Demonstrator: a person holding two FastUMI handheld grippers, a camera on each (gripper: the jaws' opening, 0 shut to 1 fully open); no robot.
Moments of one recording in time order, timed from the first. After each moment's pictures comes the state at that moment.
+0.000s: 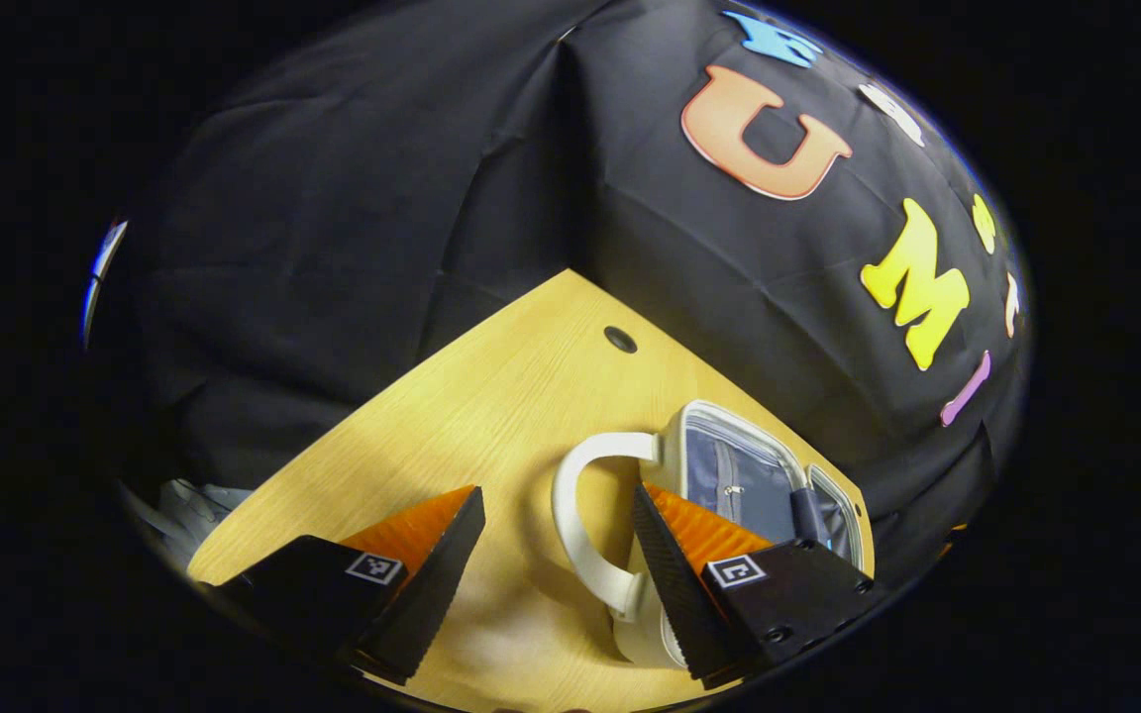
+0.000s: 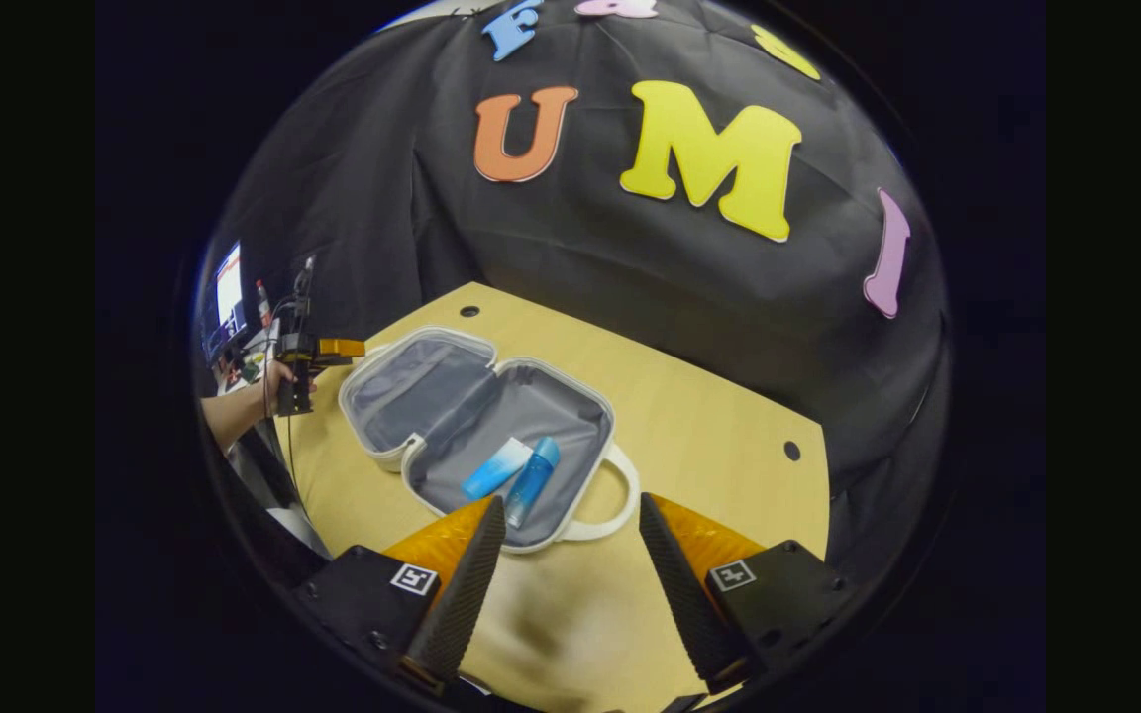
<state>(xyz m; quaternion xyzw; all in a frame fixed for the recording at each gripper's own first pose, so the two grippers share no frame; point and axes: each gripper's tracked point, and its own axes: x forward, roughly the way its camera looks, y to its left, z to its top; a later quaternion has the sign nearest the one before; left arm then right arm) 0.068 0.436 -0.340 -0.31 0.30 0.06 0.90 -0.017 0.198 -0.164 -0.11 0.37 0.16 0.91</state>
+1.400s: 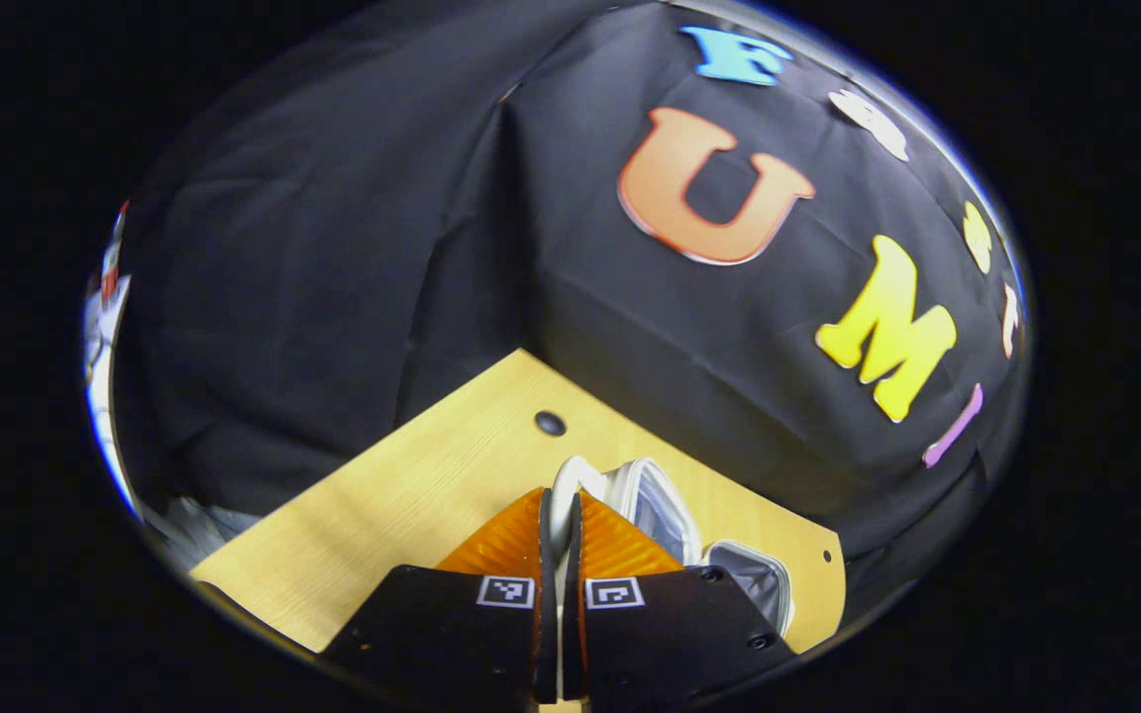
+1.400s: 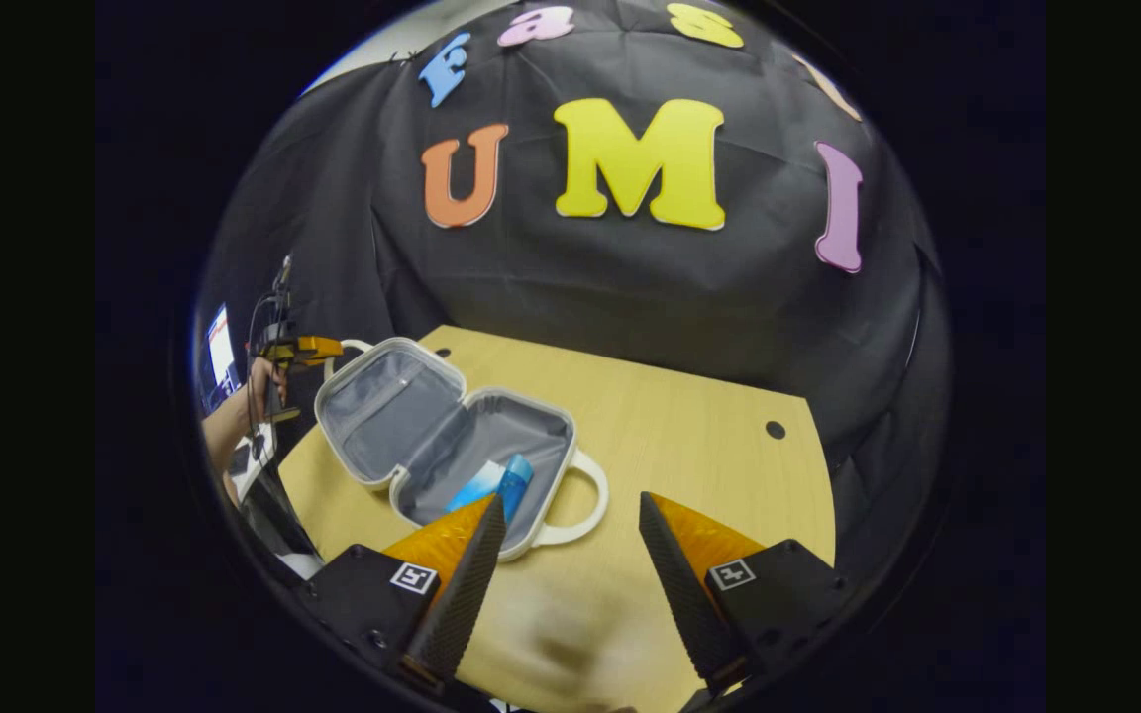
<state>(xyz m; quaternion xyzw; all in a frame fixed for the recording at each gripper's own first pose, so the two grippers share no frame) 0.102 0.374 -0.158 -0.25 0.21 0.08 0.94 -0.016 0.143 -0.137 -0.02 0.31 0.13 0.94</state>
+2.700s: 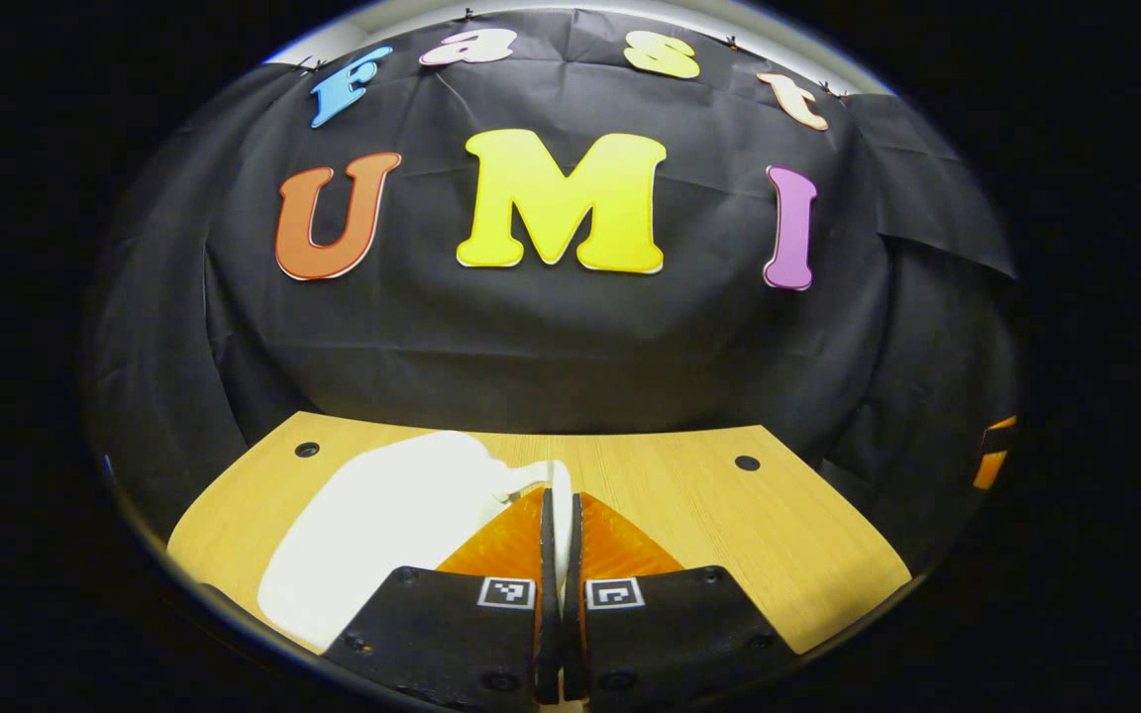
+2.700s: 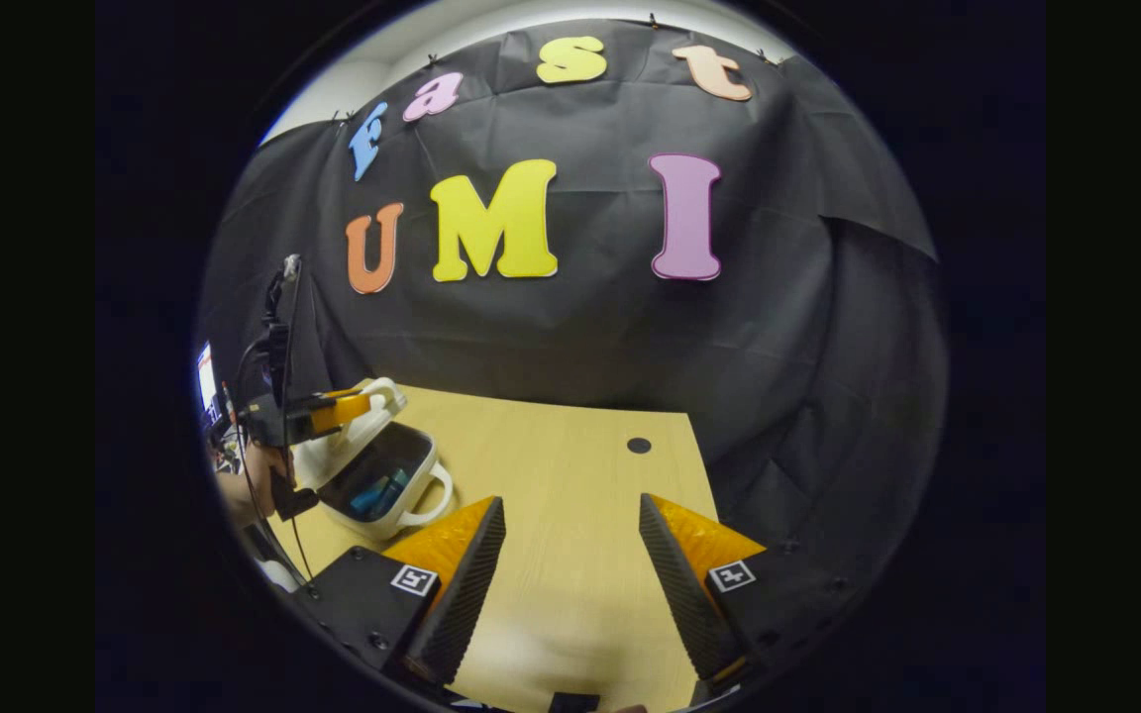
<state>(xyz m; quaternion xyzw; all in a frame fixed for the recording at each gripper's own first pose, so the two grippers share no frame) 0.105 -0.060 -0.145 -0.03 0.18 -0.06 0.98 -0.063 -0.097 -0.102 -0.01 0.25 0.03 0.97</state>
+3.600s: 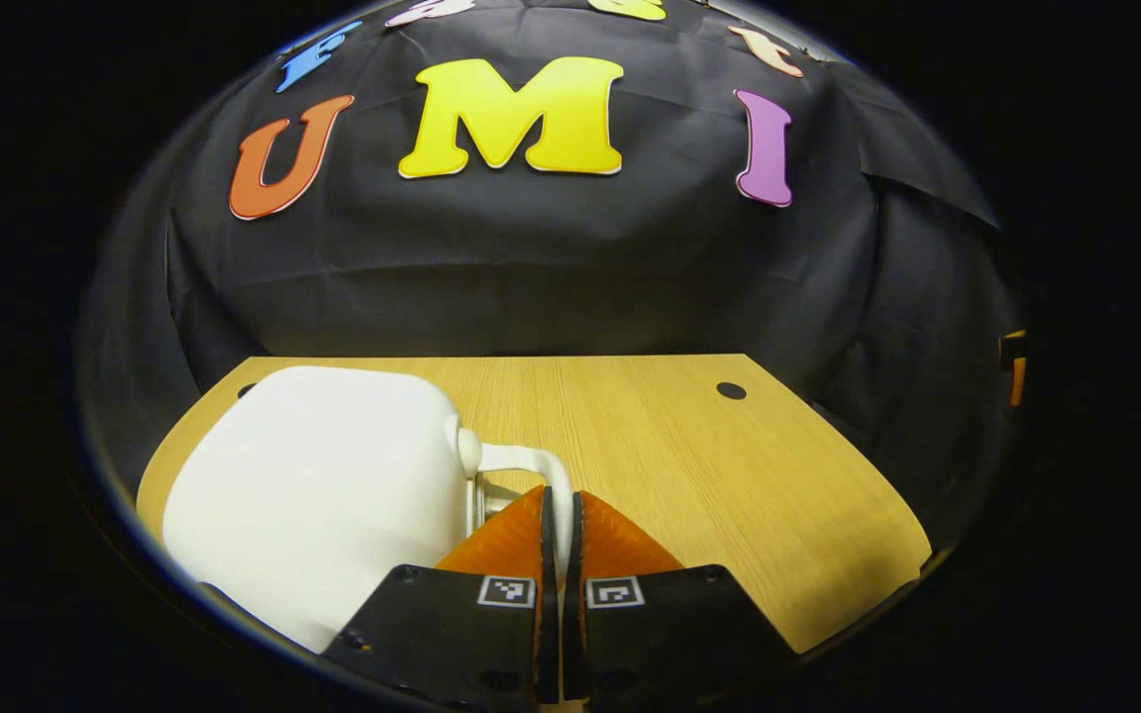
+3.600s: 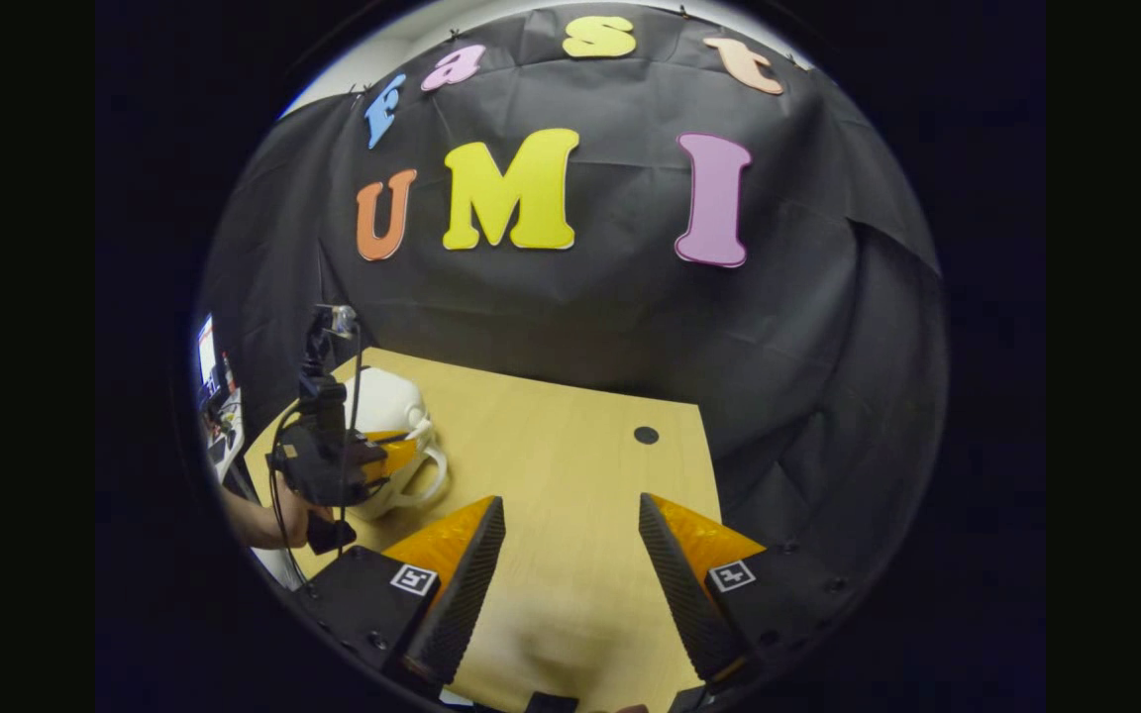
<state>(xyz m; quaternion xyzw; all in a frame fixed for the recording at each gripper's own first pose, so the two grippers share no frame) 0.106 -0.121 -0.246 -0.02 0.26 -0.09 0.96 -0.033 -0.088 -0.126 -0.03 0.28 0.06 0.96</state>
